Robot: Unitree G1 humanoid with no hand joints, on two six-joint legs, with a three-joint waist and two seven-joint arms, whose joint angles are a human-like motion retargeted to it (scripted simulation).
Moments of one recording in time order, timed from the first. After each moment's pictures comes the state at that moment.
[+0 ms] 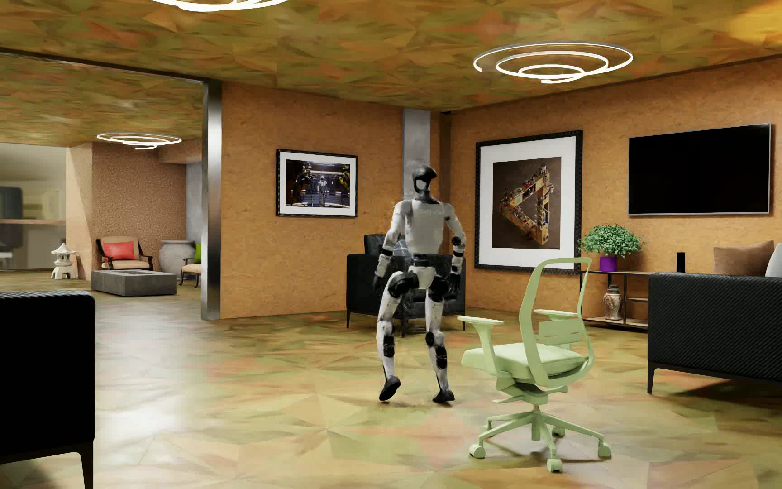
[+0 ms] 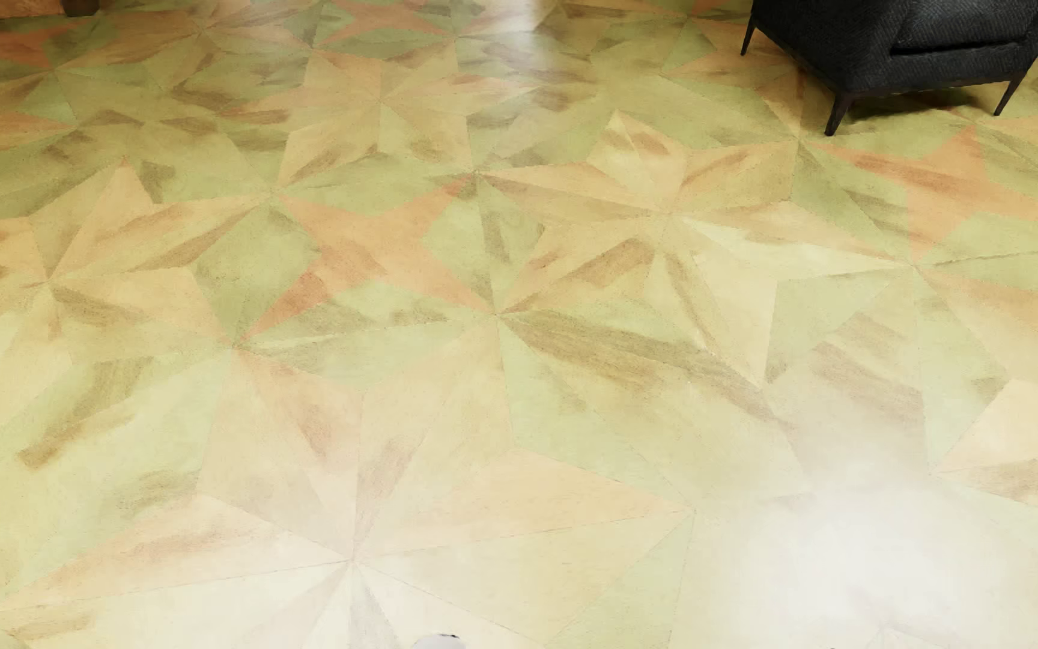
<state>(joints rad) -0.55 -0.18 0.12 0.06 -0.06 -0.02 0.00 0.00 0.01 1.03 0.58 0.30 0.11 0.19 -0.16 0.50 -0.54 0.00 0.00 -0.47 0.36 0.79 0.89 0.00 0.00 0.00 0.00 0.00 0.00</state>
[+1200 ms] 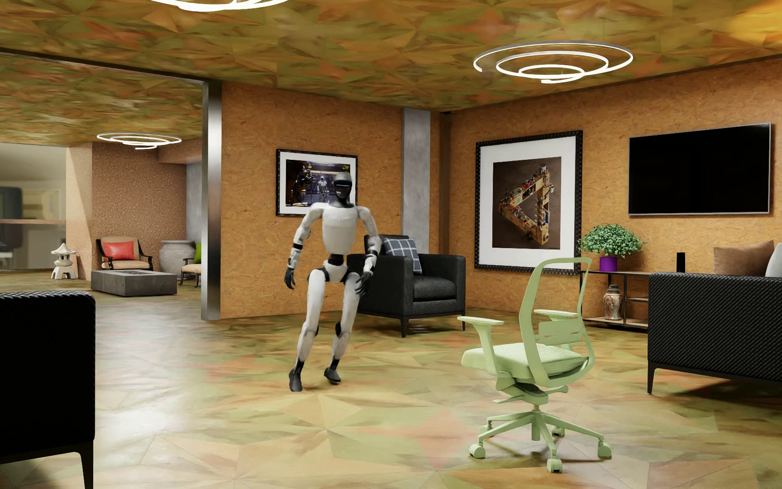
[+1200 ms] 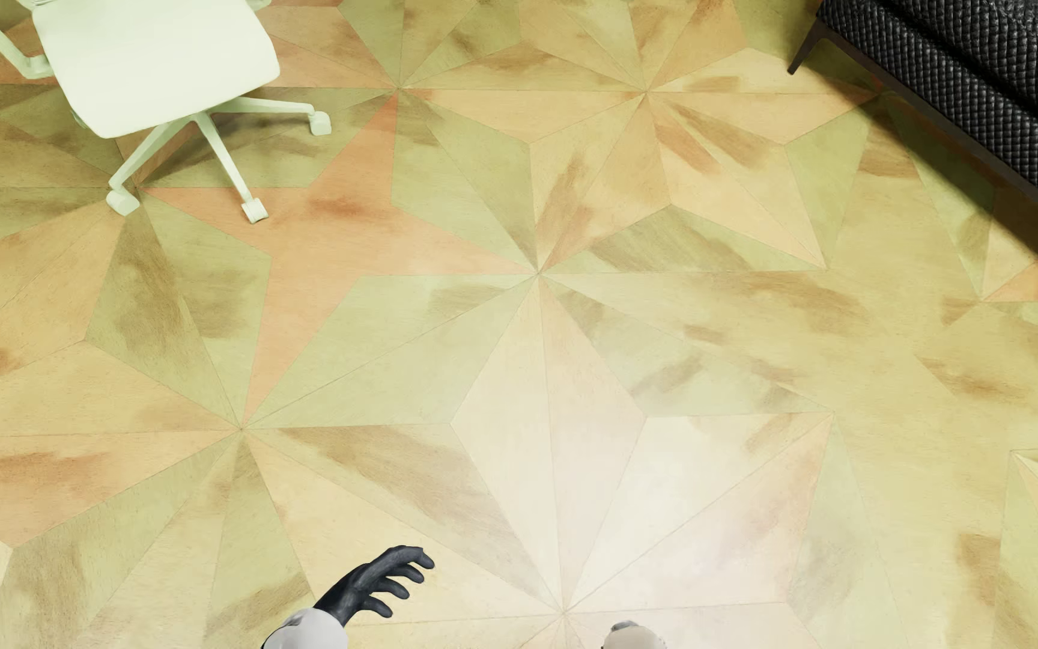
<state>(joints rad) -0.27 -0.56 -0.29 -0.08 -0.14 0.09 0.00 0.00 -0.02 0.42 0.61 0.03 0.37 -0.44 0.08 0.44 -0.44 0.00 0.00 -0.54 0.43 0.51 1.05 0.00 0.00 0.00 0.00 0.00 0.00</state>
